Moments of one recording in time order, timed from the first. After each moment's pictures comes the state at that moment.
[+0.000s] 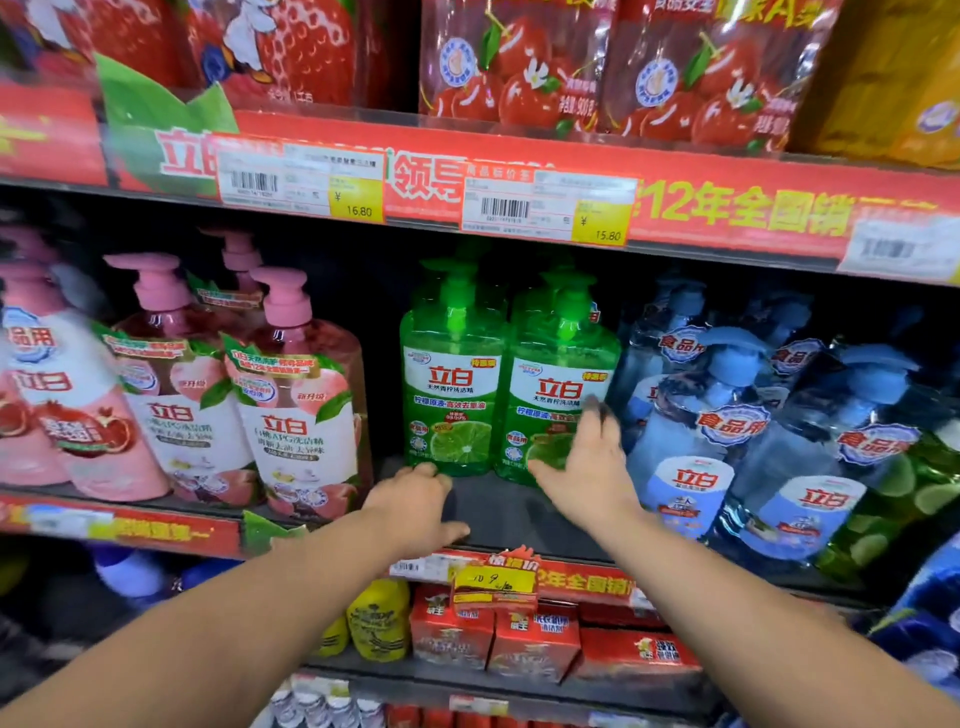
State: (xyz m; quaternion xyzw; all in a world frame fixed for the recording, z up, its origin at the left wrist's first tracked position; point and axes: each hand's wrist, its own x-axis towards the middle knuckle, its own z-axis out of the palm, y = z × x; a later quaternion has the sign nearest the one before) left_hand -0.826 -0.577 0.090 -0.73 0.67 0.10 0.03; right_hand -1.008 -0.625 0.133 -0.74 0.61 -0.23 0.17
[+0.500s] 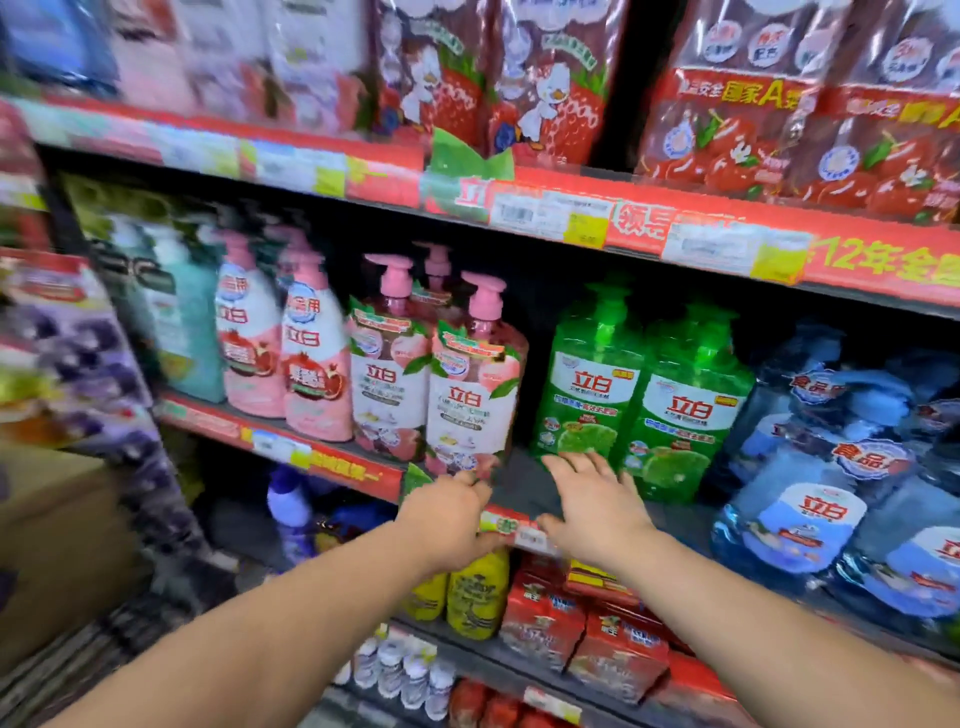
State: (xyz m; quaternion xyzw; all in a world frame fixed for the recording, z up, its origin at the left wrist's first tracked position) left_hand -0.771 -0.454 0.102 -0.75 0.65 0.06 -0.04; right_hand -0.927 -0.532 0.141 -0.90 0.43 0.03 0.02
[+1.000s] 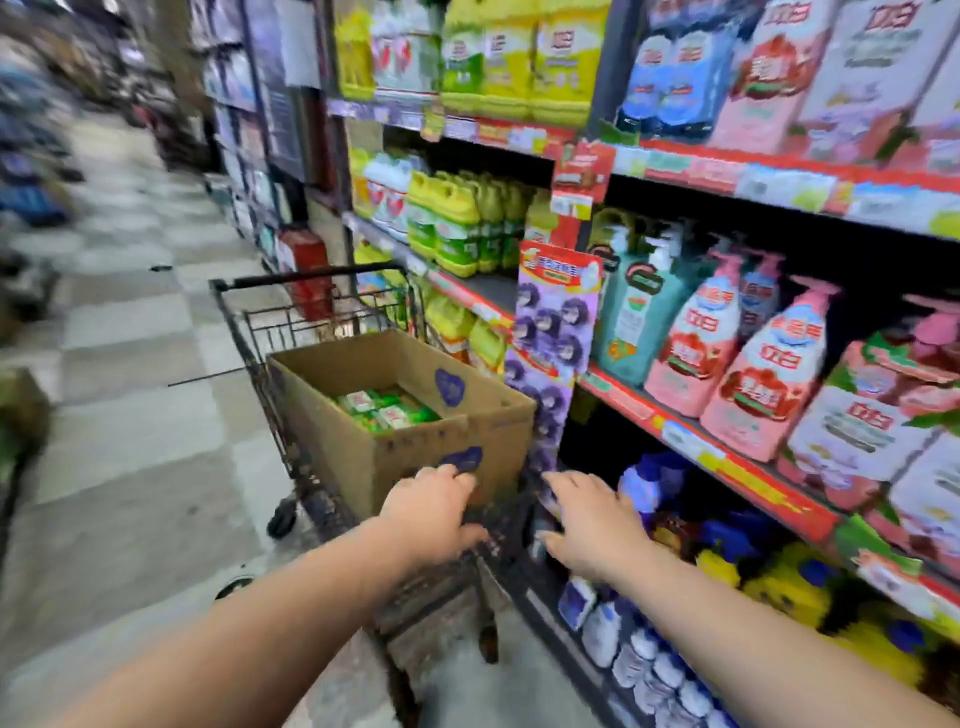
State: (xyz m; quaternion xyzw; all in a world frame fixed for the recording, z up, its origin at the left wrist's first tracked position) left_hand -0.556 -0.048 0.087 -0.93 0.36 0.05 -0.03; right_hand -0.646 -0.219 0.101 -0.99 0.12 0.05 0.04
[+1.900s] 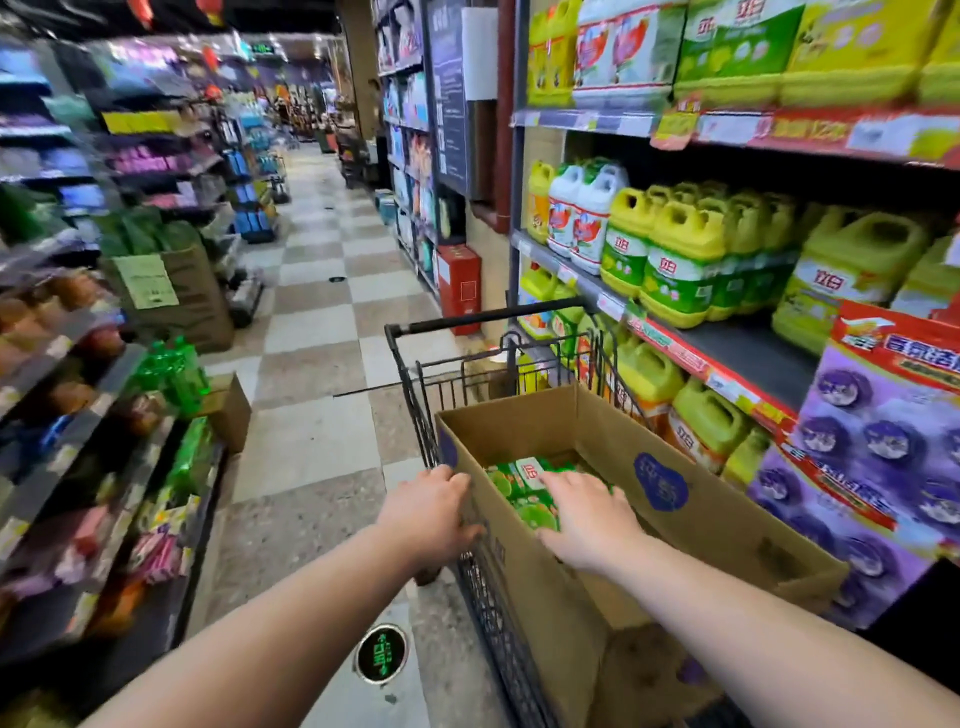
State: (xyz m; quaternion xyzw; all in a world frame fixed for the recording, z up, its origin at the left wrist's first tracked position) left_hand -0.265 0.133 0.092 -0.98 0.18 0.05 -0.02; right_hand -0.282 -0.058 0.082 -0.99 -0.04 0.09 0.08
